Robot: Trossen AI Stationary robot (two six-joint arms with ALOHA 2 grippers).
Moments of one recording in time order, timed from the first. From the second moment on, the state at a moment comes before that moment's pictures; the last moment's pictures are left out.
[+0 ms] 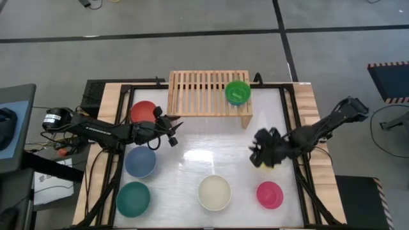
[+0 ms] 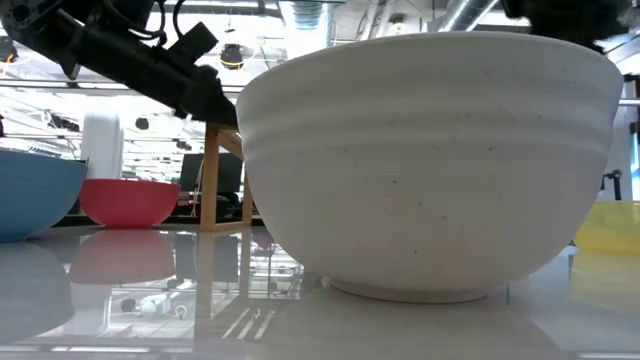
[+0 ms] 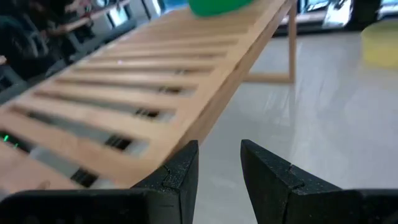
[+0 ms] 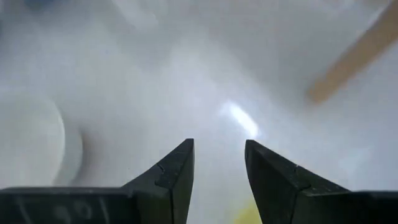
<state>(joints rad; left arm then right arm) -0.01 1.14 0.38 0.54 -0.59 0.13 0.50 1.18 0.94 -0.92 0.52 1.13</state>
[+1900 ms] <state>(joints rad) -0.07 1.30 0.48 0.90 0.16 0.47 0.46 1.42 0.97 -0.25 0.25 0.14</state>
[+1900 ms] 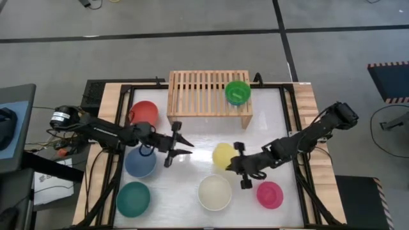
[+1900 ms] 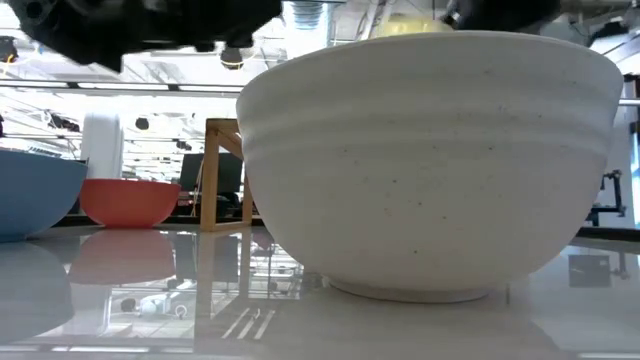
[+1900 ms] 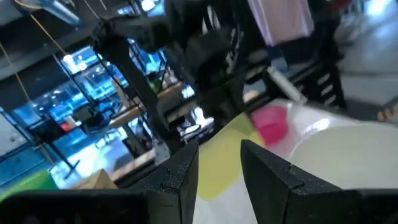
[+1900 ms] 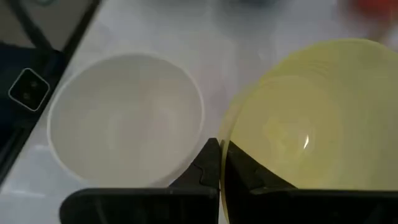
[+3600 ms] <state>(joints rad) -0.07 1.75 1.38 -0.37 -0.02 0.91 0.41 1.37 1.05 -0.50 0.33 -0.08</state>
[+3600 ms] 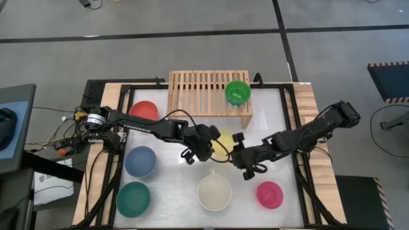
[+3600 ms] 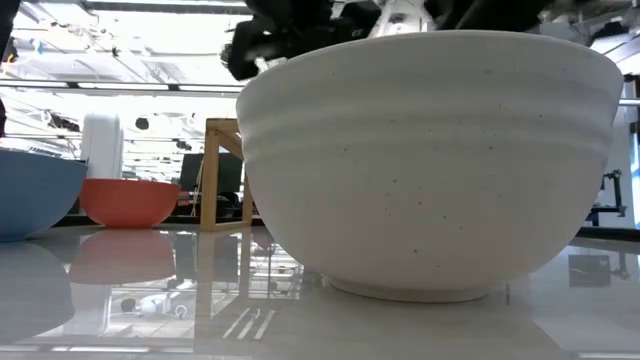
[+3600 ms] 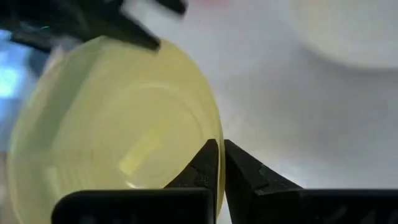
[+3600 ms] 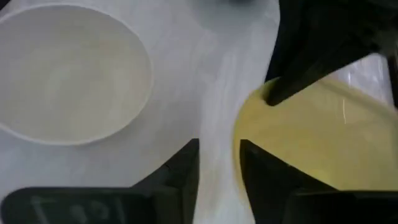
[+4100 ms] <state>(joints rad) 0.09 1.75 1.60 -0.42 -0.04 1.00 0.53 1.11 1.07 -0.89 0.77 0.51</state>
